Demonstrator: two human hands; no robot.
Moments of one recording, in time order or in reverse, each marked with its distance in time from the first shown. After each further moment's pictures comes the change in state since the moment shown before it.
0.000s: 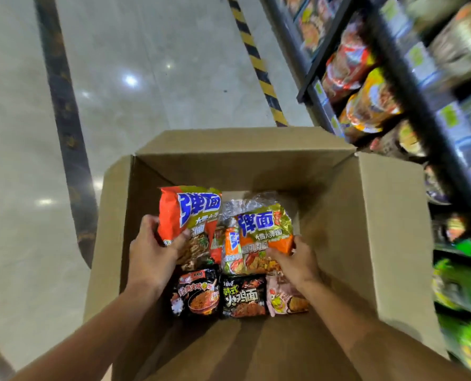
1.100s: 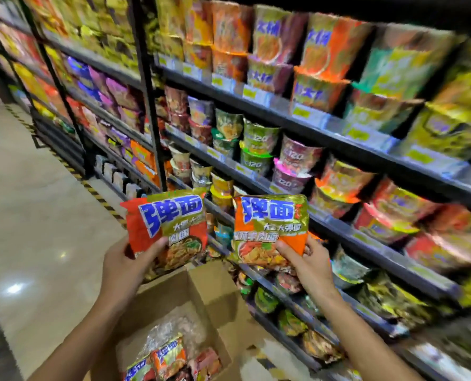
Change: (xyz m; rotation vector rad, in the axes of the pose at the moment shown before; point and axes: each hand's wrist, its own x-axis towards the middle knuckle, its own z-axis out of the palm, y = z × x) left_hand -0.435 0.454 -0.230 -0.338 -0.318 0.774; right_hand -0.641 -0.153 -0.421 0.680 0.661 -0.596
